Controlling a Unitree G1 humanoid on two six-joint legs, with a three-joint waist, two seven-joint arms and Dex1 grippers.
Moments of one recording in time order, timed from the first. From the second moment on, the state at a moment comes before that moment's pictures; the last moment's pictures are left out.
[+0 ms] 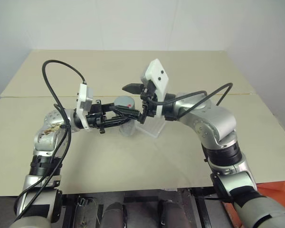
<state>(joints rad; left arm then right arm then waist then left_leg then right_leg) -0.59 0.56 0.07 0.10 -0.58 0.32 -1.30 -0.89 -0.30 0.23 -0.24 0.48 0.81 0.63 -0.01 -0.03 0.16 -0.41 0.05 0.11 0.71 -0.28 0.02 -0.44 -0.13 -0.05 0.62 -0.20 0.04</state>
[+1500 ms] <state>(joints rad) -0.55 0.59 0.10 0.09 -0.58 0.33 -1.28 -0.78 -0.47 0.11 -0.34 0.58 0.84 0.70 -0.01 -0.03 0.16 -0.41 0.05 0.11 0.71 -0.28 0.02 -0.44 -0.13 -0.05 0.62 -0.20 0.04</state>
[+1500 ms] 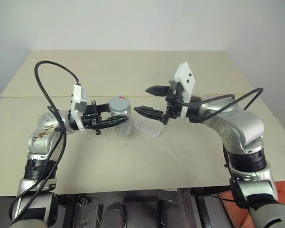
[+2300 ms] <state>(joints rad) -0.60 0.56 0.06 0.13 -0.55 0.29 -1.31 -0.88 -0.30 0.22 -0.26 0.48 0.84 0.60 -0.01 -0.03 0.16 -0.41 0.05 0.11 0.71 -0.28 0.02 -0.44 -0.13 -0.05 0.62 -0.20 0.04</state>
